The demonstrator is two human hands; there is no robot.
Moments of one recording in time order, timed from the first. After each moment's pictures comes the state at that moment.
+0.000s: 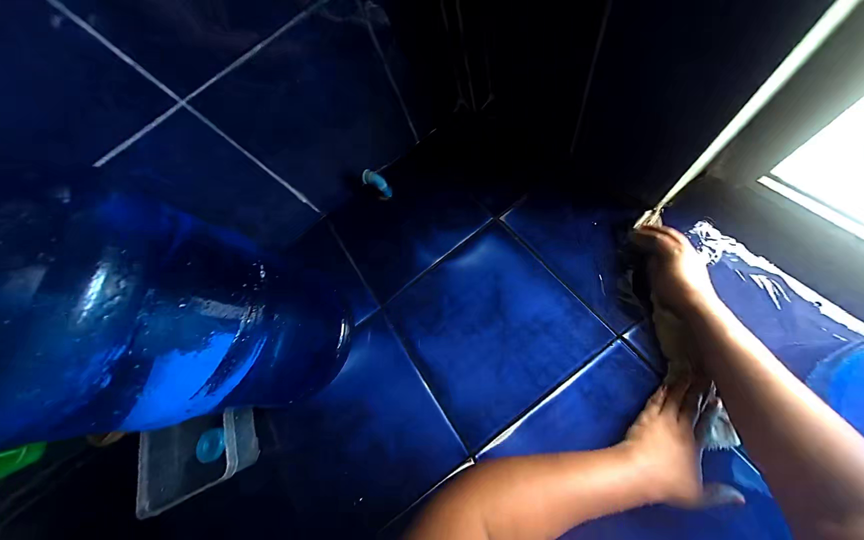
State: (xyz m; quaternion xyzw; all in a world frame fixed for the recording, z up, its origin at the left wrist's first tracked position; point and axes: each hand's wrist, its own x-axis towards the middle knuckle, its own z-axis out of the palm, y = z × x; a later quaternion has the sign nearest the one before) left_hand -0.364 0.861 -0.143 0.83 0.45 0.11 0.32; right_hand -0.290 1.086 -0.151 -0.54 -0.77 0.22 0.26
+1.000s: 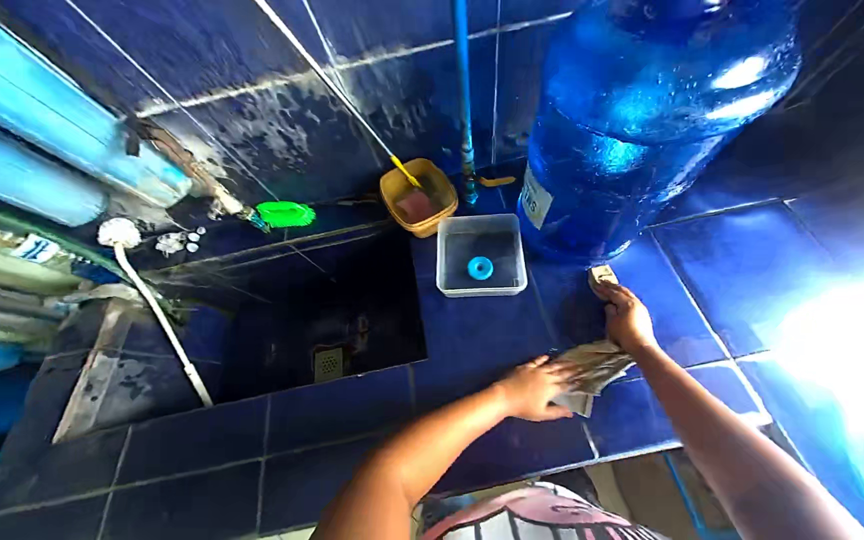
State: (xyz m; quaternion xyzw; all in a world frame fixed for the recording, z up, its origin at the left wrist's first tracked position) left_hand -0.847 0.459 -0.145 0.79 0.53 0.12 0.29; right_hand -0.711 0.687 -0.148 -0.40 -0.86 0.29 0.14
